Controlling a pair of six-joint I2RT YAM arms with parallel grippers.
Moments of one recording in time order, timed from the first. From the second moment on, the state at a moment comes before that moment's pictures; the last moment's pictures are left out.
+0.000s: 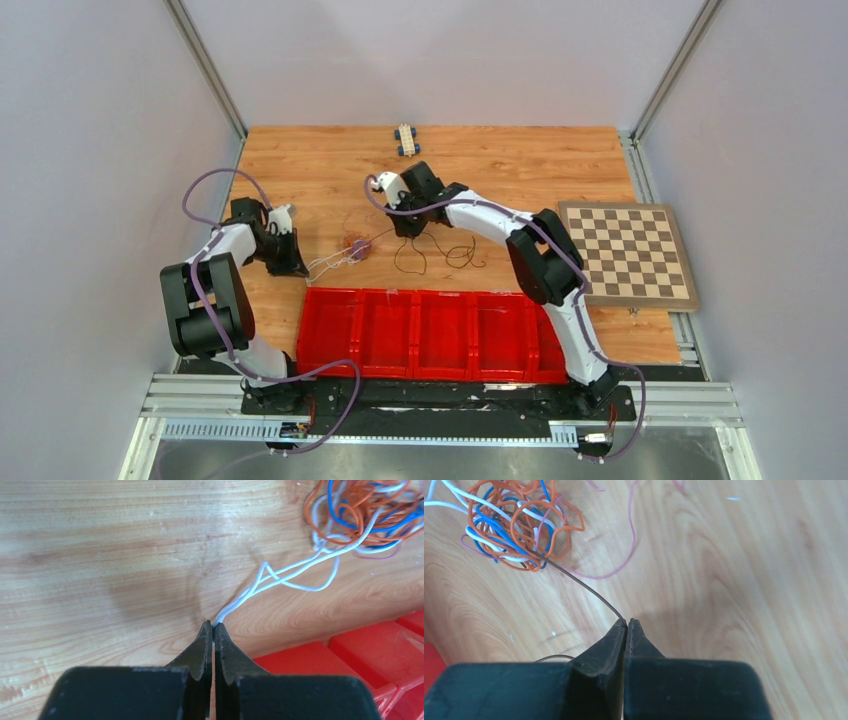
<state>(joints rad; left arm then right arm) 0.26 1.57 0.89 -0.62 0.45 0.14 0.72 2.29 1.81 -0.38 -0.33 -0.22</state>
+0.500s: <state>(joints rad) 0.31 1.63 0.98 -0.61 0.28 0.14 0.44 1.99 1.62 -0.39 -0.18 -0.29</state>
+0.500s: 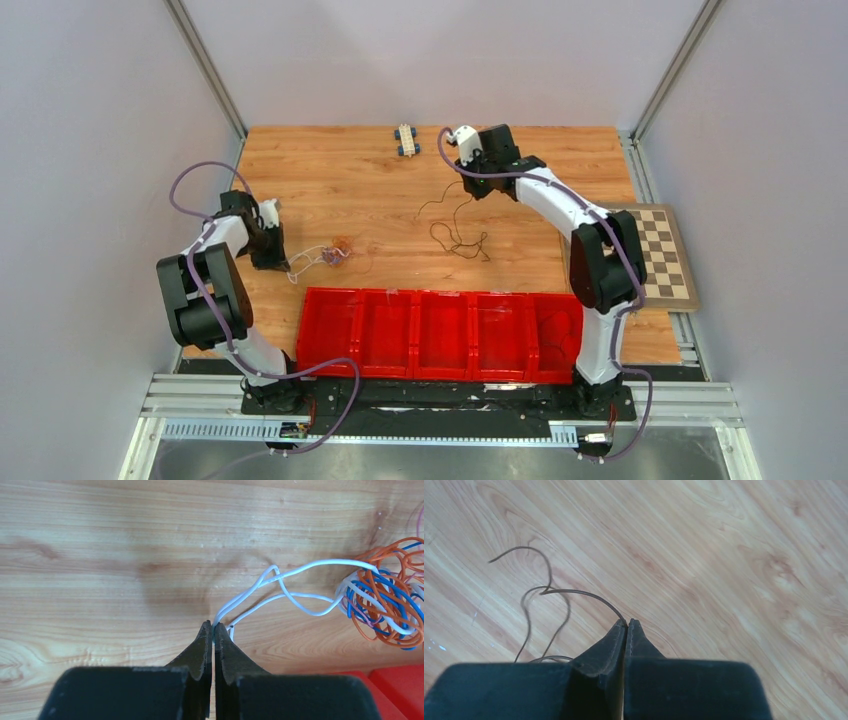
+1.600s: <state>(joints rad) 0.32 1.64 1.01 -0.66 0.37 0.15 0.42 1.92 1.48 -0.70 -0.32 -0.28</state>
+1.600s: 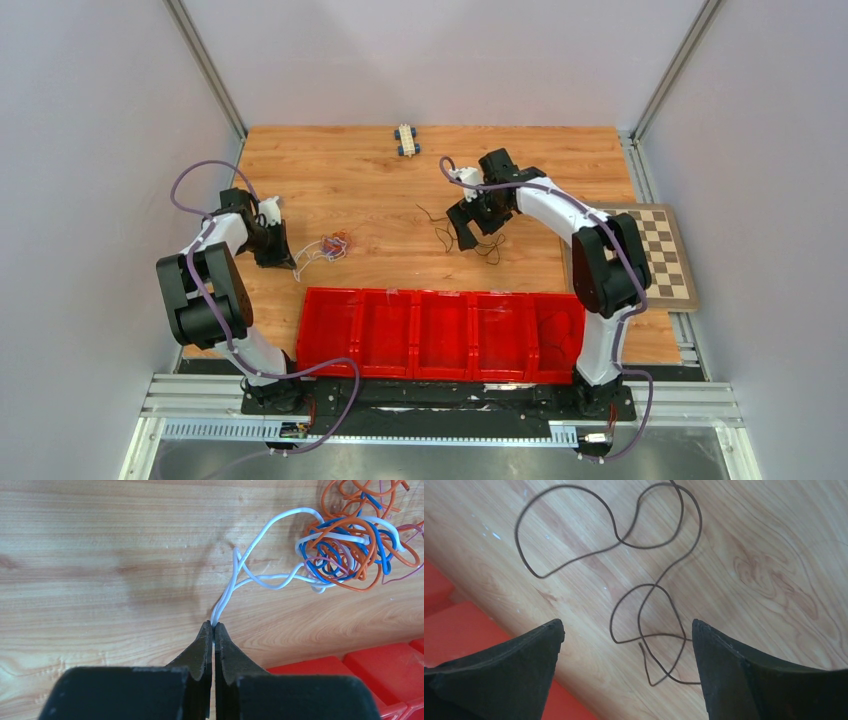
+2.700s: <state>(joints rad) 0.32 1.64 1.01 -0.66 0.37 0.14 0.55 1.99 1.51 -0.62 0.07 -0.09</state>
